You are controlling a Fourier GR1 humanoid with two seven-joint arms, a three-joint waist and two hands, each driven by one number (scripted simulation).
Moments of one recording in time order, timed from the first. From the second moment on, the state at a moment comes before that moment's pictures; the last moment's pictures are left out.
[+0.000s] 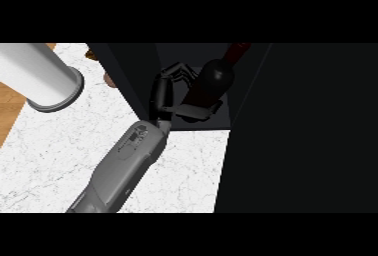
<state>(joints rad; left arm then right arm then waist) -0.75 0.00 -0.33 -0.89 0.31 0.53 -0.41 -0.55 -0.24 -0.06 -2.45 -0.16 -0.10 0.98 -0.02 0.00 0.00</state>
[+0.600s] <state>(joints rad) -0.79 0.00 -0.38 -0.63 0.38 0.56 -0.57 -0.59 -0.24 -0.08 -2.42 -0.18 -0.08 0.97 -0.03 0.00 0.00</state>
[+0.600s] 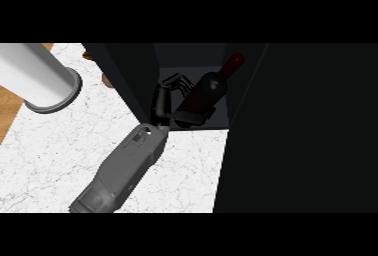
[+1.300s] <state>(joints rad) -0.91 0.00 -0.28 -0.39 0.55 0.48 -0.73 -0.62 -0.22 -0.06 -2.41 -0.19 -0.09 0.97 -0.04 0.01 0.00</state>
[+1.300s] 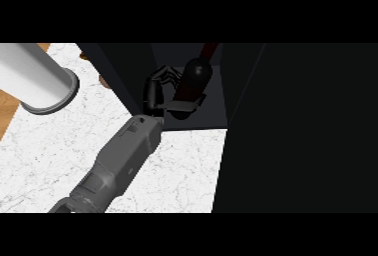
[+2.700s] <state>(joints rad) -1.14 0.03 -0.20 -0.04 0.51 0.59 -0.71 -0.62 -0.19 -0.04 -2.39 -0.22 -0.06 0.92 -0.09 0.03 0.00</state>
